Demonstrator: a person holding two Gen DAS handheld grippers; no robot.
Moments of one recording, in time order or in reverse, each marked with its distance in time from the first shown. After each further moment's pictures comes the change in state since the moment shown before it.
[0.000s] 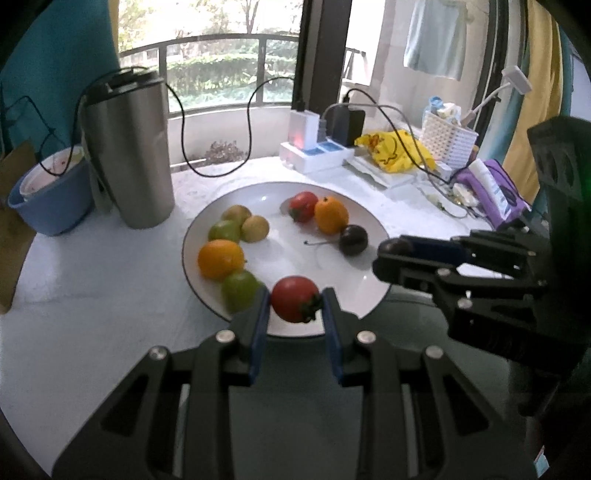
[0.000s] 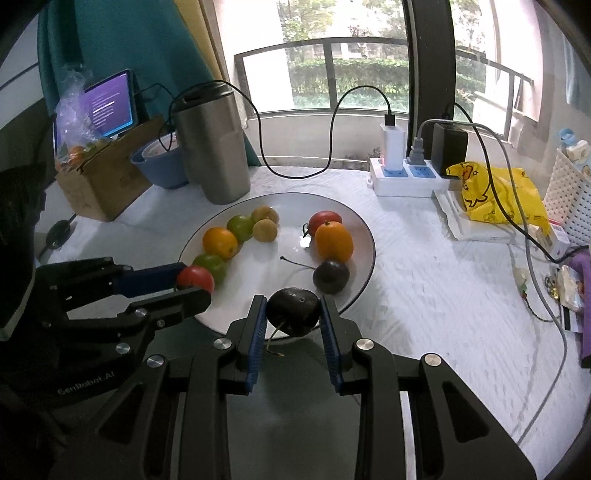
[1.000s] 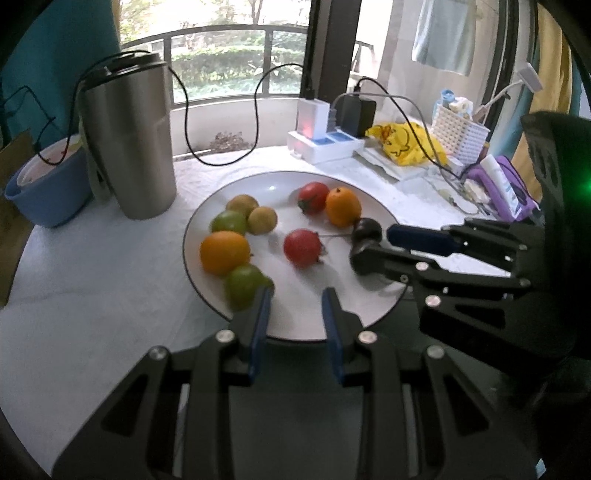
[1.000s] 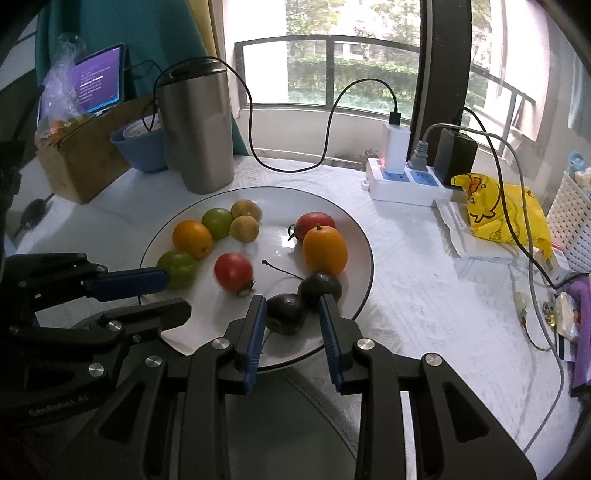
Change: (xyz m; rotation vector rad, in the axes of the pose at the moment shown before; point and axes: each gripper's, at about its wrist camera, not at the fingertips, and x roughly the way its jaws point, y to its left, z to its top) left arm 0.011 0.005 0.001 -0.014 0.029 0.021; right arm 0.028 0.002 0.006 -0.081 0.019 -0.085
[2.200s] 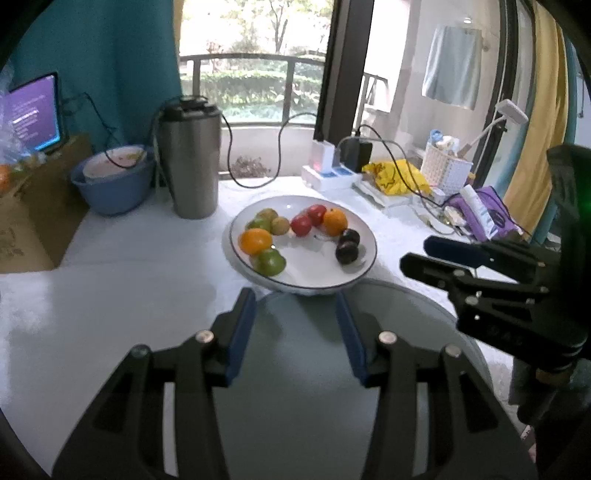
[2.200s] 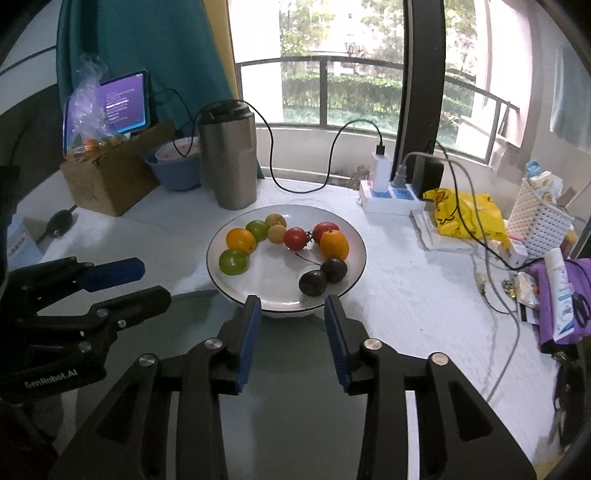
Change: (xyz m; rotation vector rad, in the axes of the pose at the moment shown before) left arm -0.102 -0.009 -0.035 -0.068 -0.128 0.046; right arm -0.093 0.031 -0.020 0.022 -0.074 -0.024
